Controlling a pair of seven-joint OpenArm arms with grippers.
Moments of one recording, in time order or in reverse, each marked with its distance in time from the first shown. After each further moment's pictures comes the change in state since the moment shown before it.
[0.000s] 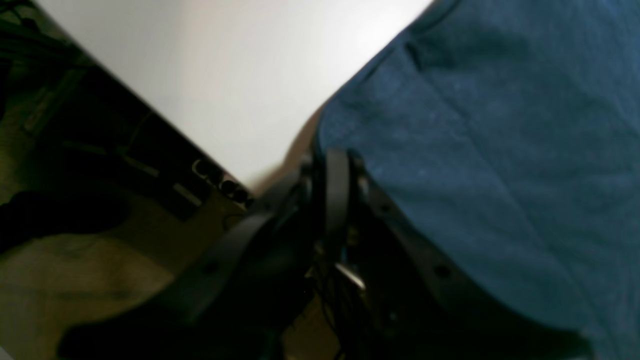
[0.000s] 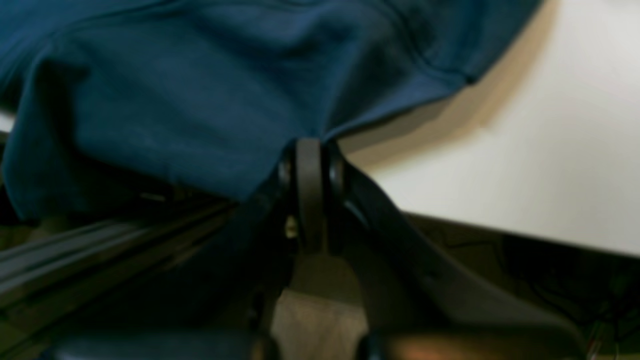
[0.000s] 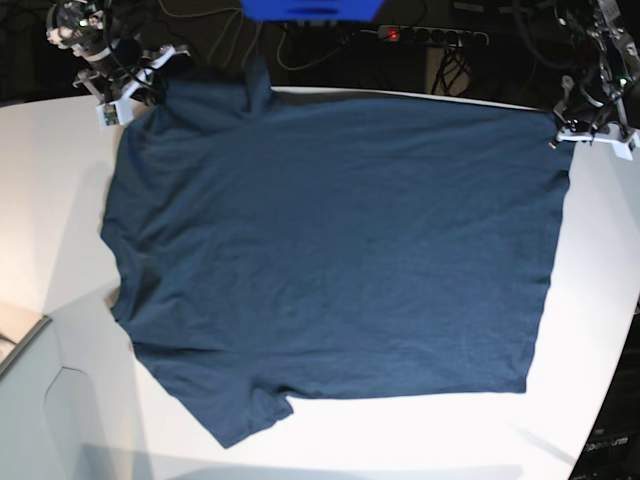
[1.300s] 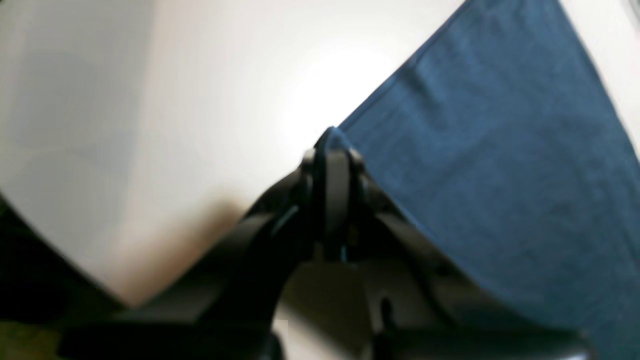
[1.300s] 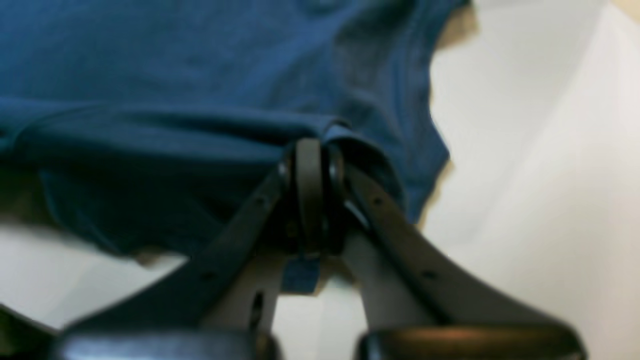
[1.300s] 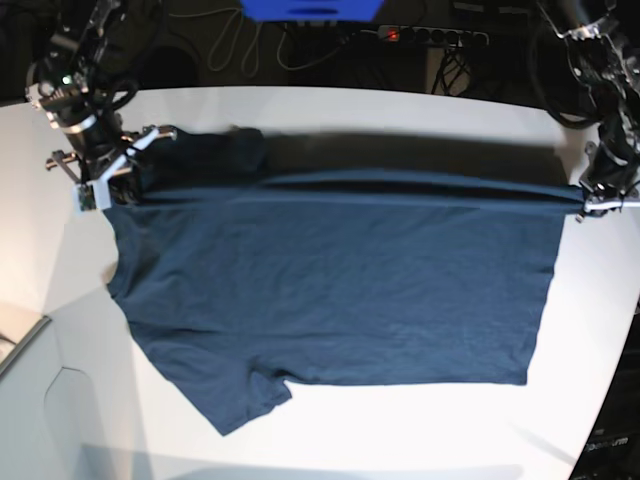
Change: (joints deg) left arm -10.6 0.8 -3.7 8.1 0.7 0.9 2.0; right arm 12.3 -1.9 2.0 10.6 -1.1 0.1 -2.3
